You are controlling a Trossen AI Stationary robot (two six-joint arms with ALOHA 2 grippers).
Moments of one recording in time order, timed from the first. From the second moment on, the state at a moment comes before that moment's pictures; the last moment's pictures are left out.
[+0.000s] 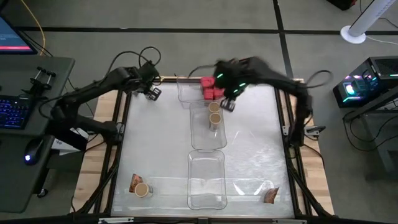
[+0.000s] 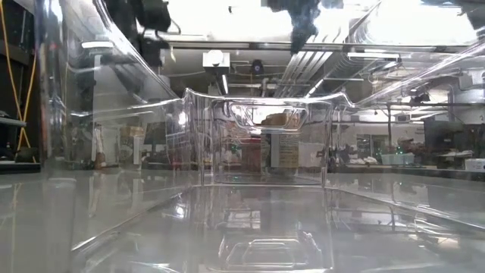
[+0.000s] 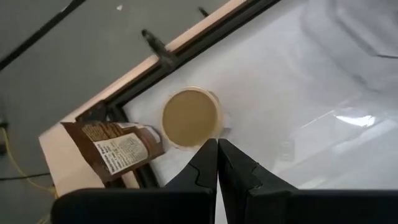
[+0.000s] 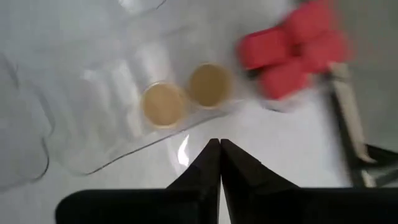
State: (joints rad) left arm 0.64 1.30 1.18 -1.09 -0.43 -0.27; right arm -0.28 1.86 2.18 -1.57 0.06 0.02
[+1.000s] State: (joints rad) left arm 0.80 1.31 0.88 -0.75 -0.37 -0.39; right arm -0.01 1.47 2.18 -1.55 0.56 0.57
